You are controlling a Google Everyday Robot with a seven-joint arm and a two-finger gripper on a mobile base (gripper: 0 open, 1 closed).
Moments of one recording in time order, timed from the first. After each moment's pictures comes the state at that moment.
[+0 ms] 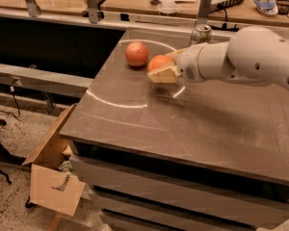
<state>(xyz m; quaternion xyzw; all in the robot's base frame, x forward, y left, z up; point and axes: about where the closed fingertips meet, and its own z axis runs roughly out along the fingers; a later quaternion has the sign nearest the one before) 0.643 -0.064 0.886 -0.41 0.75 0.15 0.50</state>
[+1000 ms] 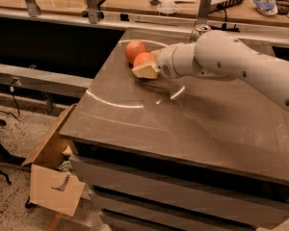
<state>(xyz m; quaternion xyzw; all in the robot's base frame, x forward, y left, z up) 0.695 -0.017 0.860 -0.40 0.76 0.15 0.50</state>
